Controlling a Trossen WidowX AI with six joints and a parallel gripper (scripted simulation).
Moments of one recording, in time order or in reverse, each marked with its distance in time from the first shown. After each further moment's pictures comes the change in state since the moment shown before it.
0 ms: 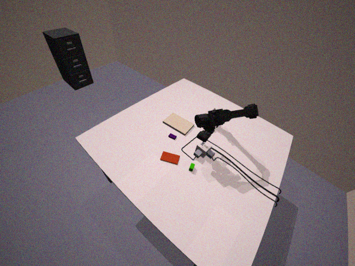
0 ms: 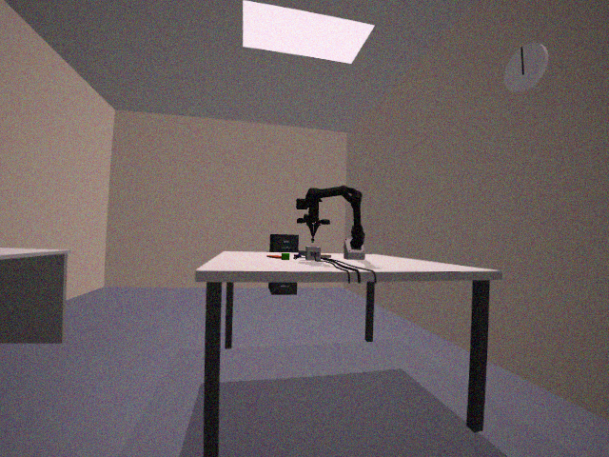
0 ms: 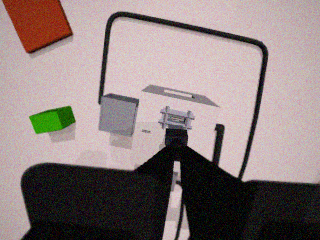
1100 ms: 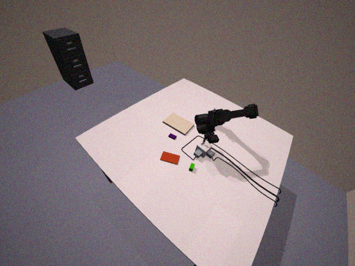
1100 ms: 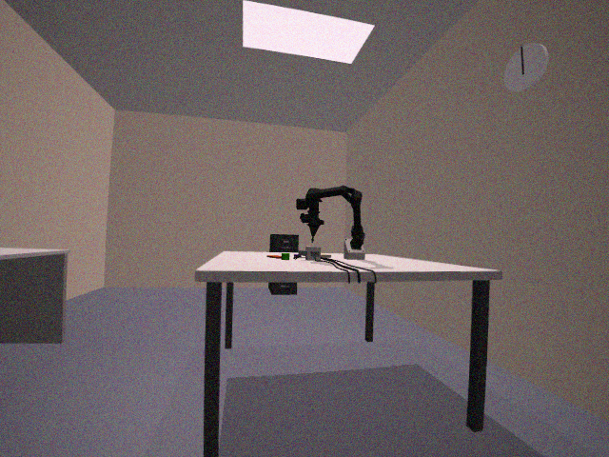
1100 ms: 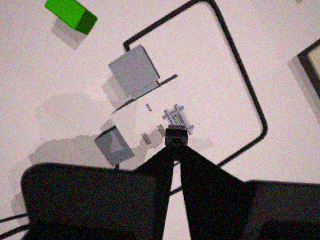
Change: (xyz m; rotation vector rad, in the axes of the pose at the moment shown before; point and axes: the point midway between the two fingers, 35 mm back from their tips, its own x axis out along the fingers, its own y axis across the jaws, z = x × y) arm 0.000 0.000 0.000 -0.864 0.001 -0.001
